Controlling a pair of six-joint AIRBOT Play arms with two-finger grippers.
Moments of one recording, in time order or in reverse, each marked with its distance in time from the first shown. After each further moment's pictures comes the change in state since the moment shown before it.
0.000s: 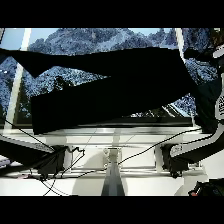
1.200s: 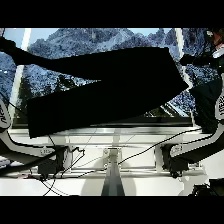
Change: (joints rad) left arm -0.501 0.217 -0.046 1.315 0.439 -0.006; right arm 0.000 0.000 0.004 -0.057 0.175 0.002
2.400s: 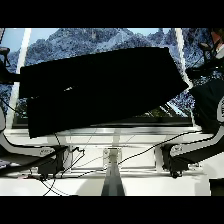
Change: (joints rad) left arm 0.094 0.070 -0.336 0.053 -0.030 -0.079; right arm -0.070 0.047 0.015 -0.268 0.452 0.058
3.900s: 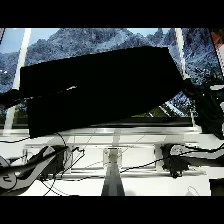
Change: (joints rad) left arm 0.249 0.574 -0.483 -0.490 -0.146 -0.013; right arm -0.089 0.241 -0.689 0.625 -0.660 0.174
